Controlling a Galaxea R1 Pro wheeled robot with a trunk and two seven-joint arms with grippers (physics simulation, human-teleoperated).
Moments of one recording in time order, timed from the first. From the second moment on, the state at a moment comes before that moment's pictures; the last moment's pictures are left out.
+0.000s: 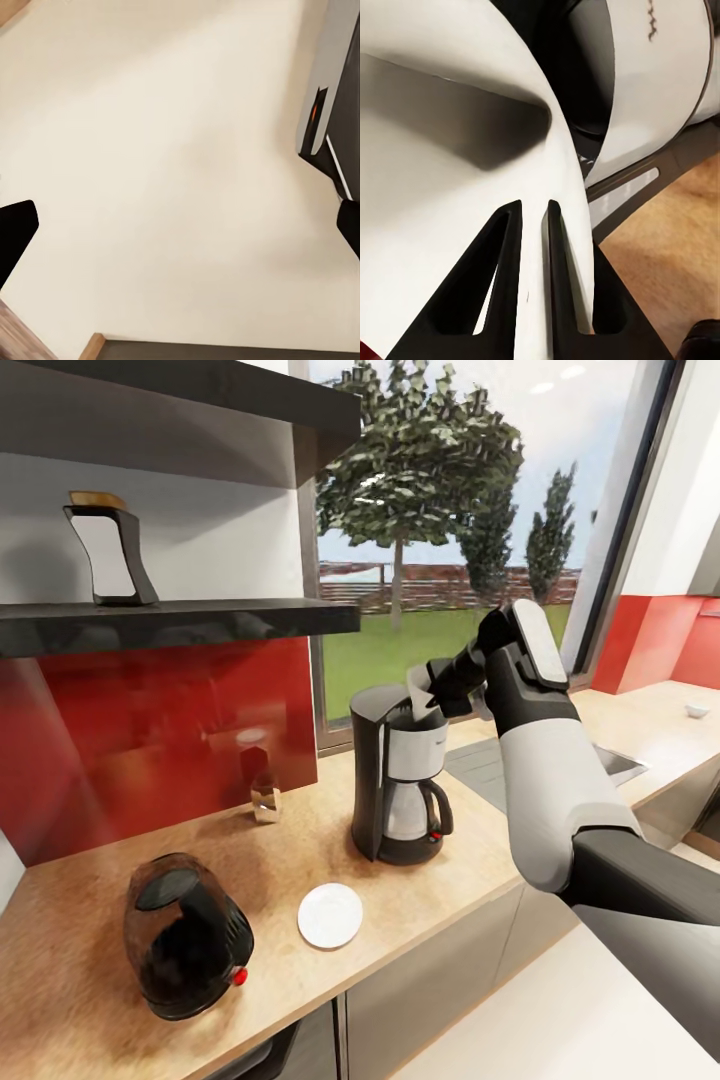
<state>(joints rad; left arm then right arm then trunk) -0.01 0.14 0.04 0.00 0.01 0.07 0.19 -1.44 0.17 -0.12 -0.89 -1.59 0.24 -1.47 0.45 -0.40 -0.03</state>
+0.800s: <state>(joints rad) -0.01 0.14 0.04 0.00 0.01 0.07 0.19 -1.44 0.17 -0.12 -0.89 -1.59 0.24 -1.47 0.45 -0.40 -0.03</state>
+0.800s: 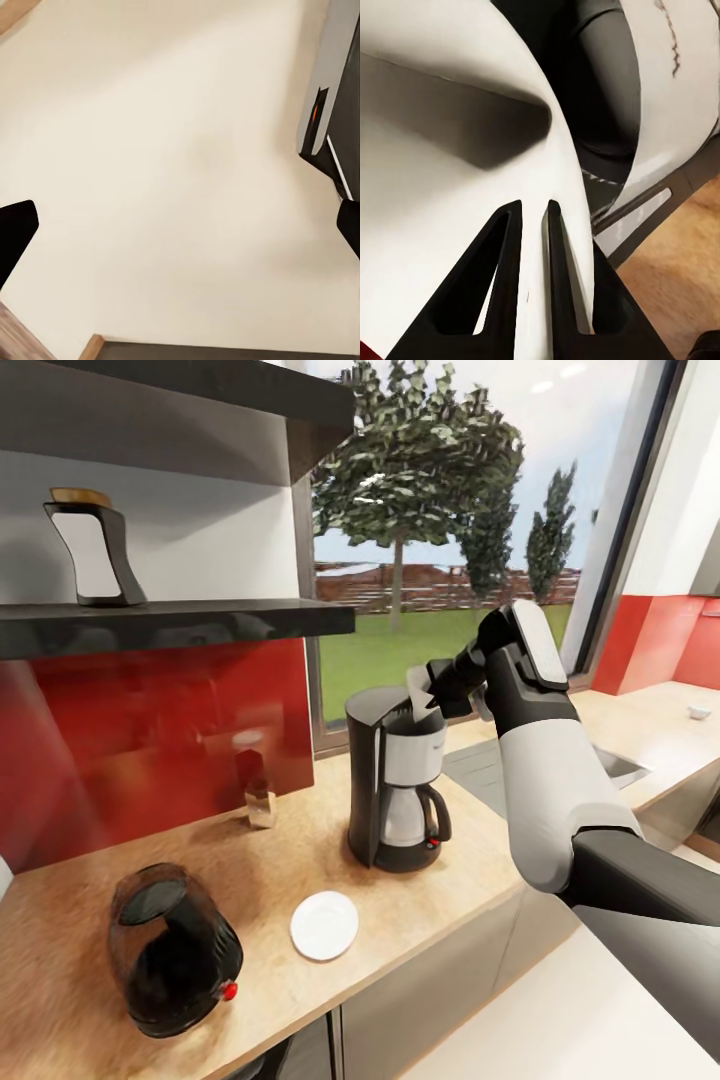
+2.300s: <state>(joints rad) -0.01 0.14 0.03 0.00 0.01 0.07 0.19 -1.40 0.17 -0.12 -0.88 -1.60 0.27 -1.47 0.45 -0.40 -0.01</state>
